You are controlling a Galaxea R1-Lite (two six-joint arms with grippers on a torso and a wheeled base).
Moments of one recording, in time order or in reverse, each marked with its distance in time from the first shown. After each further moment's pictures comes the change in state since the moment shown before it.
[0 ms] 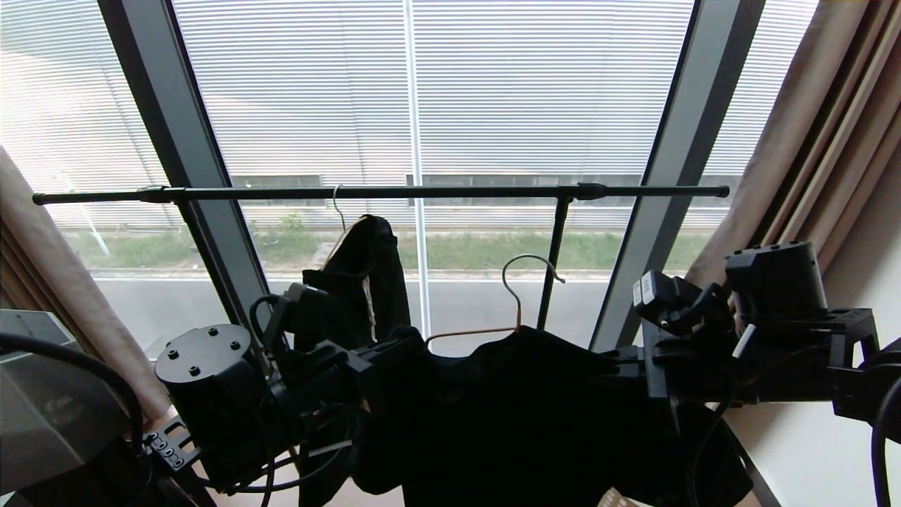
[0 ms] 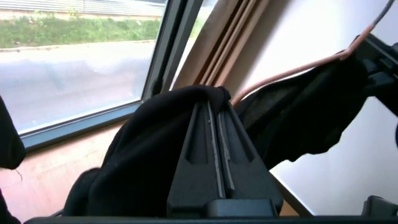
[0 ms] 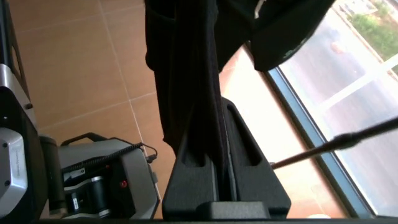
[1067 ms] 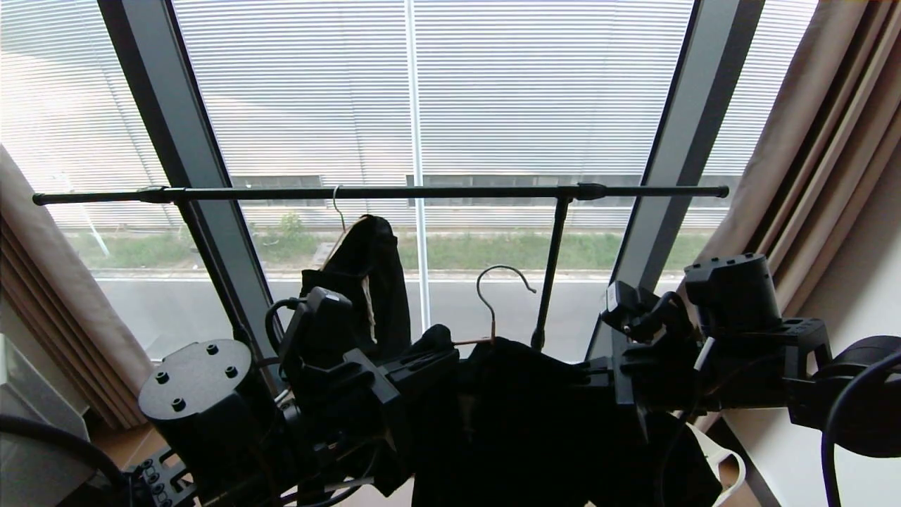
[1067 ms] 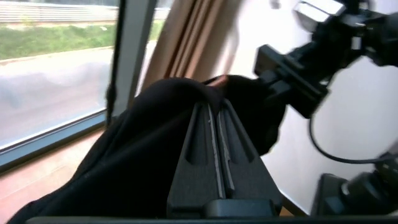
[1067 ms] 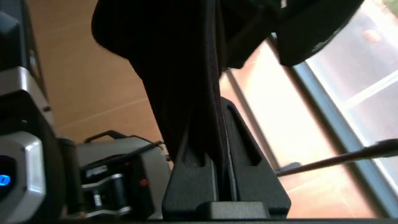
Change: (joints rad) left arm -0.157 -0.070 0.006 -0.001 0.001 0.001; right arm 0.064 0.078 0.002 -0.086 0.001 0.099
